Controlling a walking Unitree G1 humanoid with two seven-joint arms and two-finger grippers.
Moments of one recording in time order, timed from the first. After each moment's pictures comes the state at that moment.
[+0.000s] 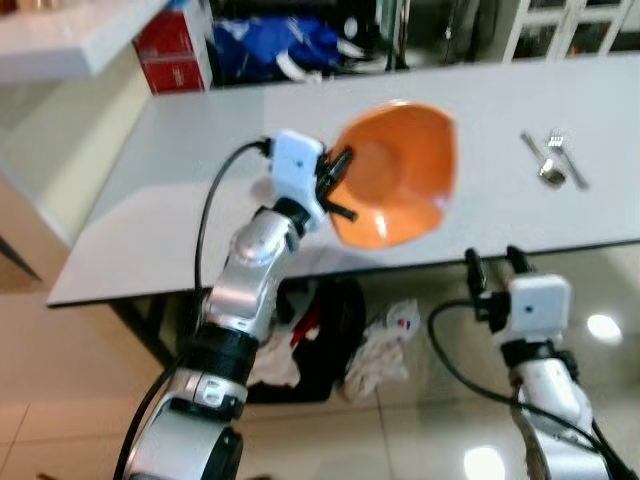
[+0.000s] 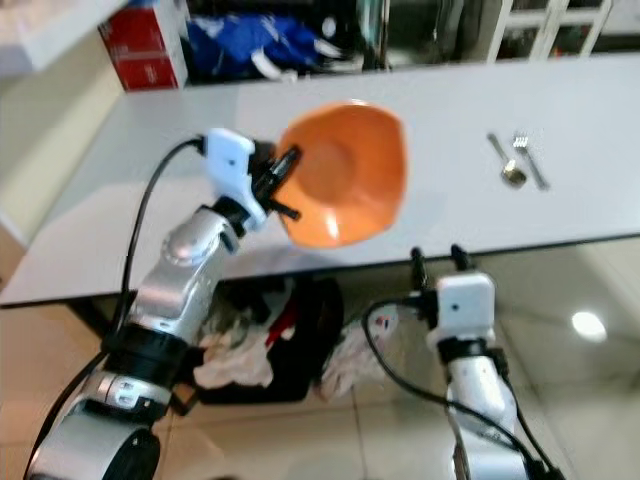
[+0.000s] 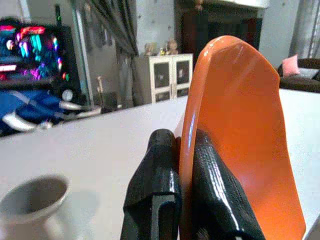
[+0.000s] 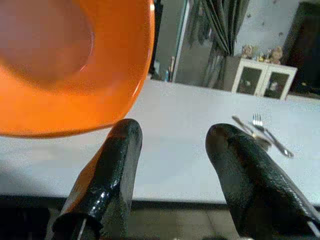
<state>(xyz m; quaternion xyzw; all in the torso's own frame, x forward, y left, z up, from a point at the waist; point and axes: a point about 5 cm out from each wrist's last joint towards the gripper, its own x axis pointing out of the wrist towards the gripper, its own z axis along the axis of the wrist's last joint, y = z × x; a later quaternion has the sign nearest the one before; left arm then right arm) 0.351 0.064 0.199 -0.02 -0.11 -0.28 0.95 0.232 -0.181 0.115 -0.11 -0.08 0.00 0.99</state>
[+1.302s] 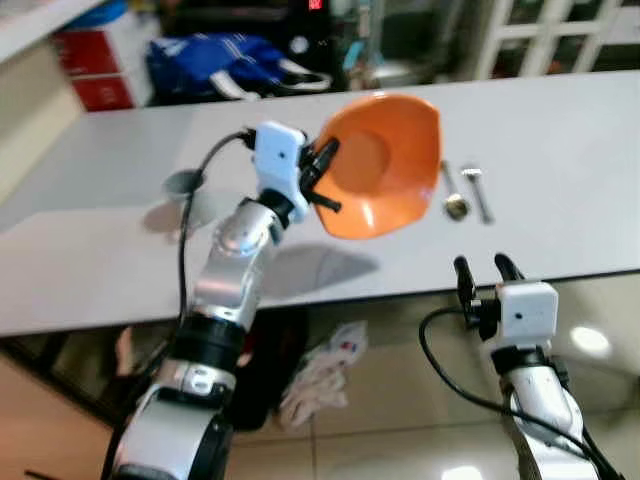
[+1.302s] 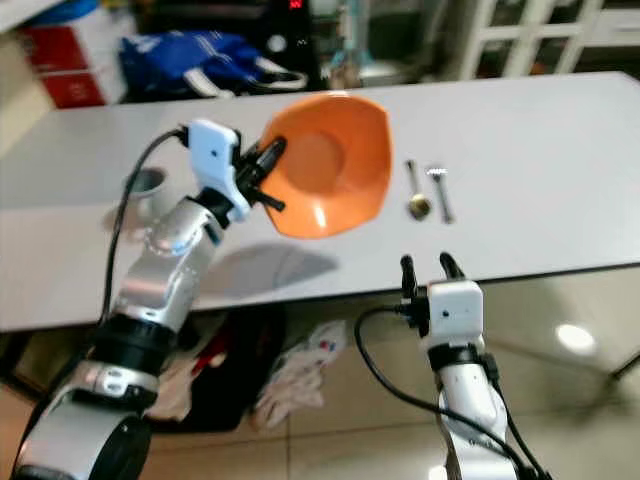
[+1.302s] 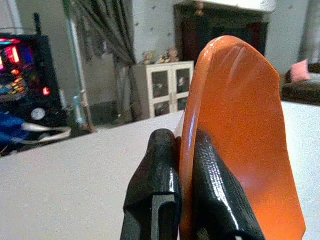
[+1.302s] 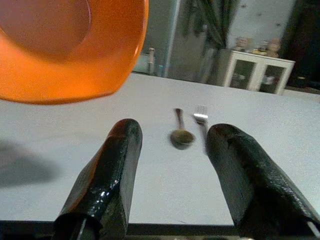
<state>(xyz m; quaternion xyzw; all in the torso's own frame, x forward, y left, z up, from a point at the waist) 0.357 0.079 0.200 -0.01 -0.12 -0.27 0.96 0.226 -0.178 0.107 -0.10 -0.06 0.01 0.99</state>
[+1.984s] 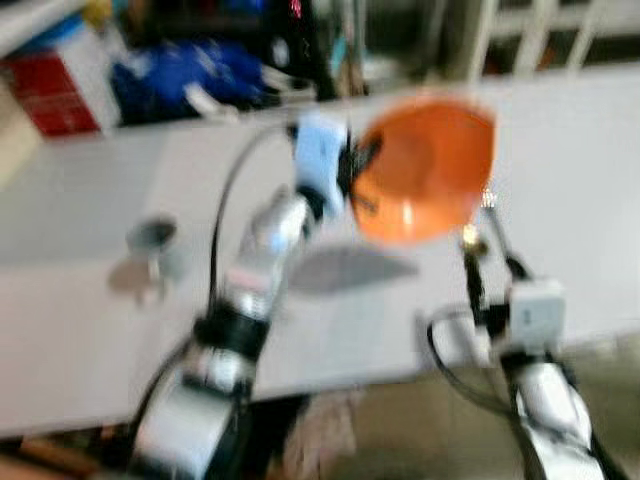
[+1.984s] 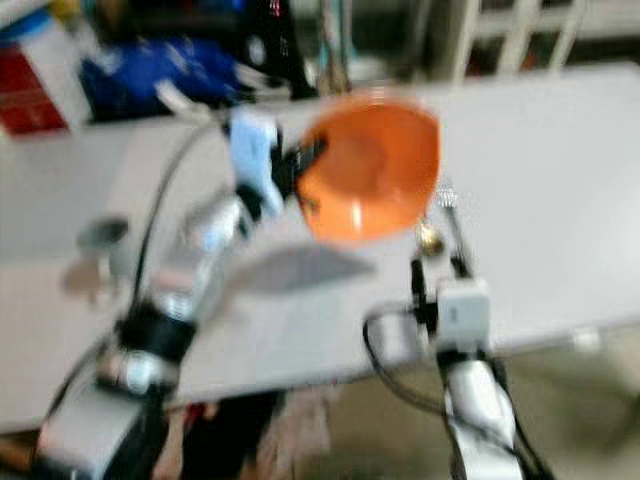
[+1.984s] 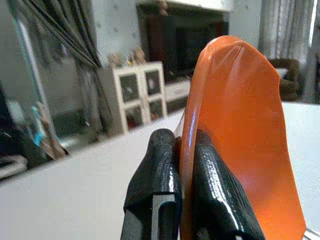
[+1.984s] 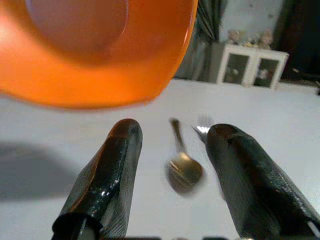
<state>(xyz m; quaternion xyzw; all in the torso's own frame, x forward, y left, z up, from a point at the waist) 0.358 0.045 0.222 -0.01 -0.14 -0.33 0.93 0.225 -0.181 0.110 -0.11 -0.06 0.00 0.99</state>
